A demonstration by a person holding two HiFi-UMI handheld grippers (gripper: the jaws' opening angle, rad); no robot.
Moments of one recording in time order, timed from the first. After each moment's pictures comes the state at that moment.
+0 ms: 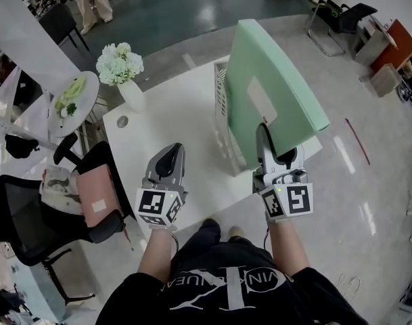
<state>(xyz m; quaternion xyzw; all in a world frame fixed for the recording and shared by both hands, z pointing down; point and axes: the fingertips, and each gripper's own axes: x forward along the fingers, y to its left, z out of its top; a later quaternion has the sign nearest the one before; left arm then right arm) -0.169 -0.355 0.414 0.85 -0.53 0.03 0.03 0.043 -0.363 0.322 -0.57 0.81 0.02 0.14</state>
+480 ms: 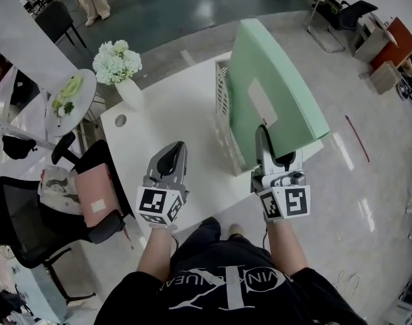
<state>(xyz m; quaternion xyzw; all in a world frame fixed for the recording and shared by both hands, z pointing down) -0.166 -0.366 0.423 0.85 -0.52 0.03 0.04 0.038 -0.370 0.336 -0.58 0.80 0.02 0.15</state>
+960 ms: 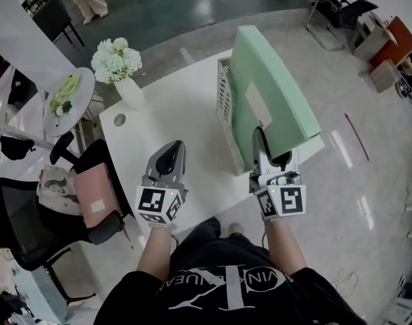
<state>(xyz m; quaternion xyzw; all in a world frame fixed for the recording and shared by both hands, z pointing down) -0.175 -0.373 0.432 0.85 -0.52 0.03 0.05 0.030 -0.378 0.363 -0.58 0.80 0.01 0.12</state>
